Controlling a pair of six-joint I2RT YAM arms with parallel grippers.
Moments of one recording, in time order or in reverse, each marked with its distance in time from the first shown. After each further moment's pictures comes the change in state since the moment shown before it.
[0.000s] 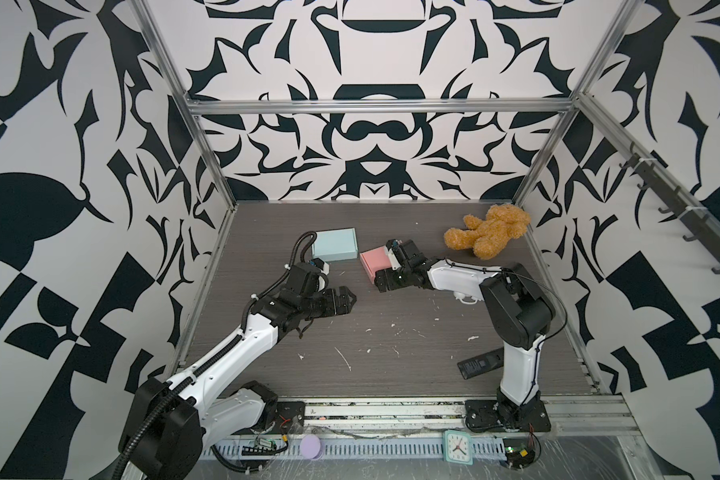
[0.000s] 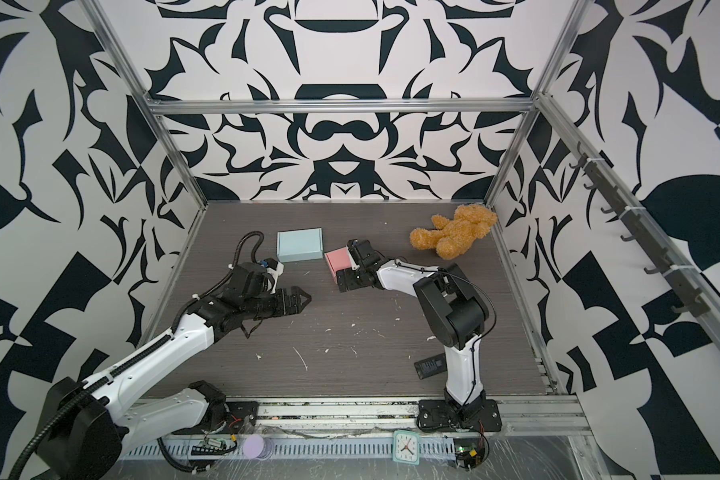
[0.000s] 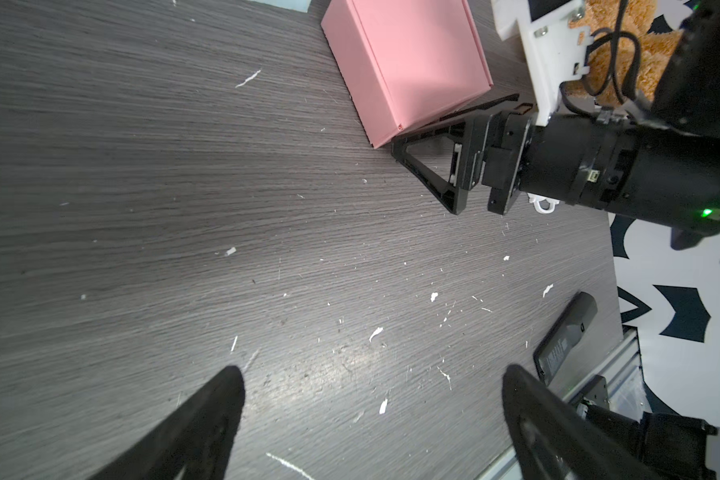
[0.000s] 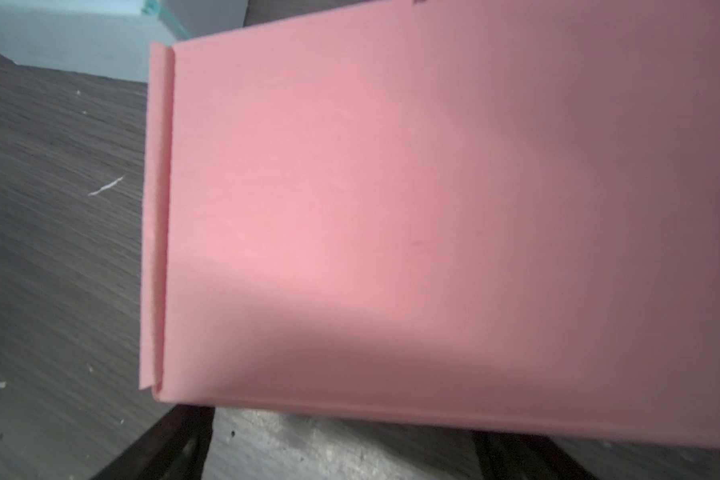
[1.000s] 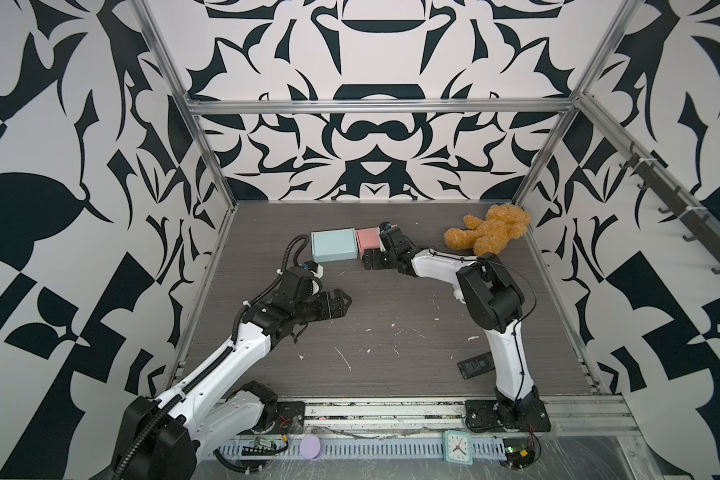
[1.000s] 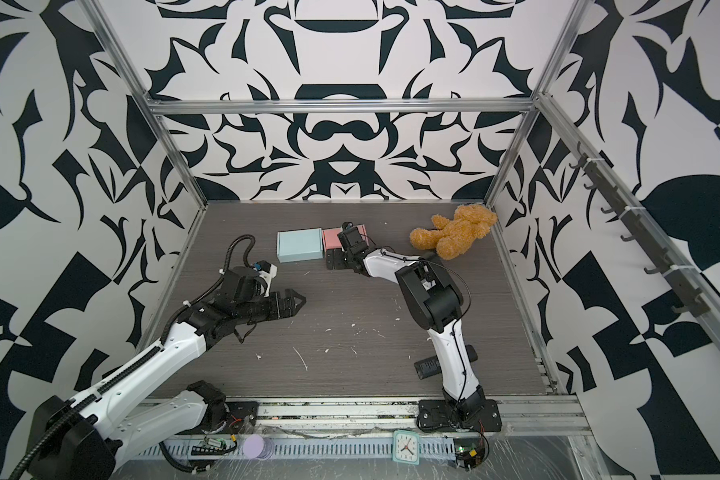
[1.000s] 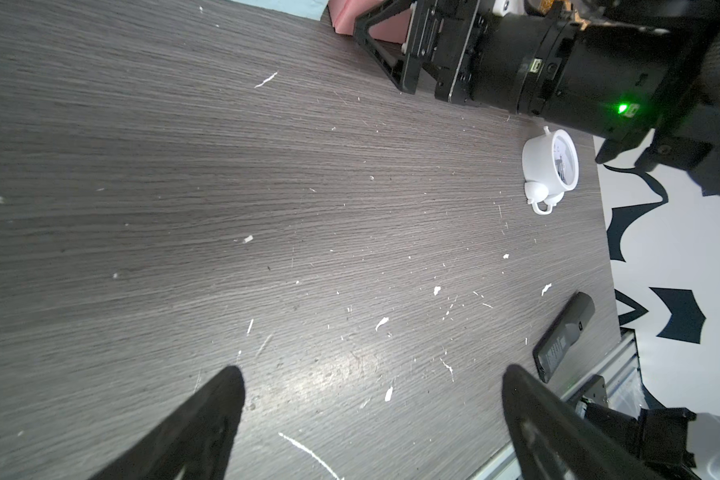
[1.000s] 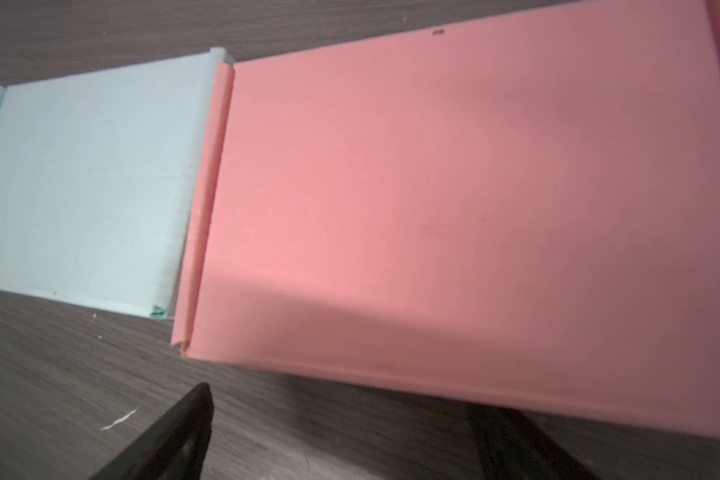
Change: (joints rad) left arm 0.023 -0.080 -0.032 -0.032 0.000 0.004; right arm 0.000 0.224 0.275 0.097 0.077 0.130
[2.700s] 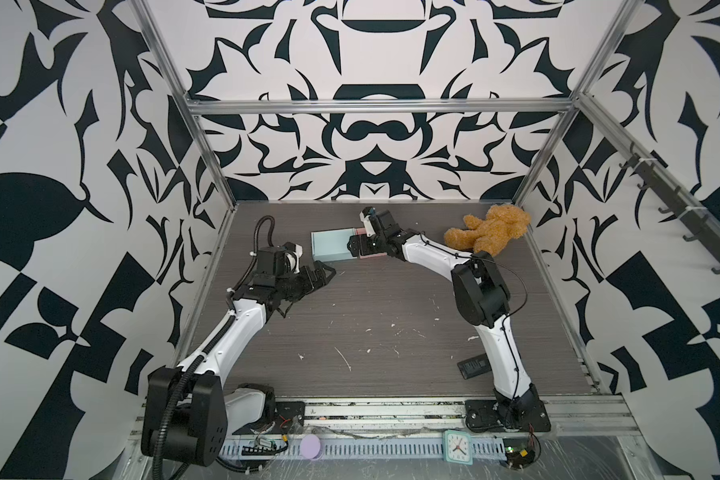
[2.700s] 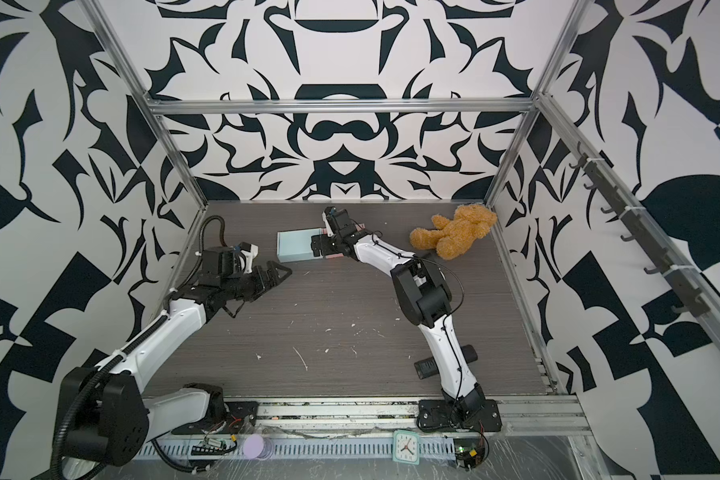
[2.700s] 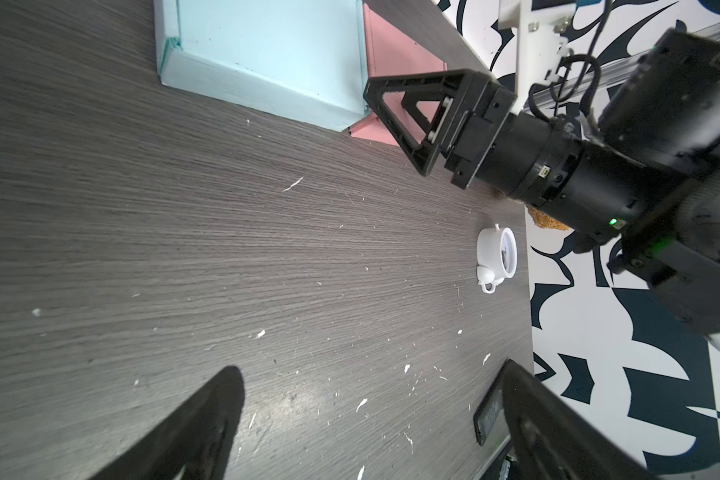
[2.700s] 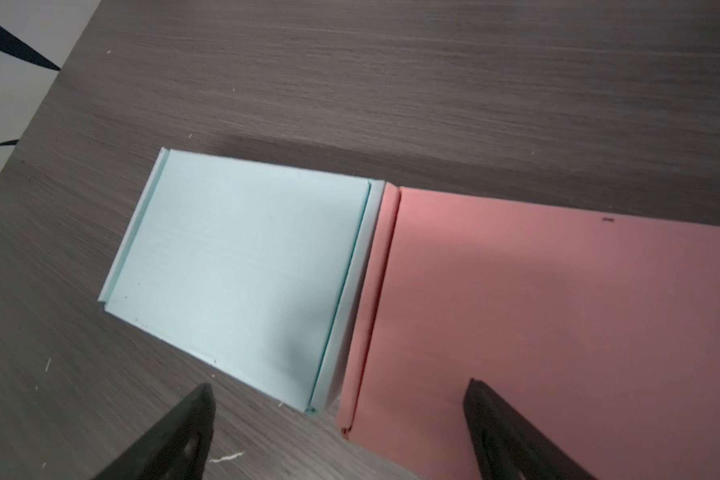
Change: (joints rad) left arm 0.330 0.174 0.066 0.167 0.290 -0.007; right arm 0.004 0.114 0.344 -0.166 -0.118 -0.113
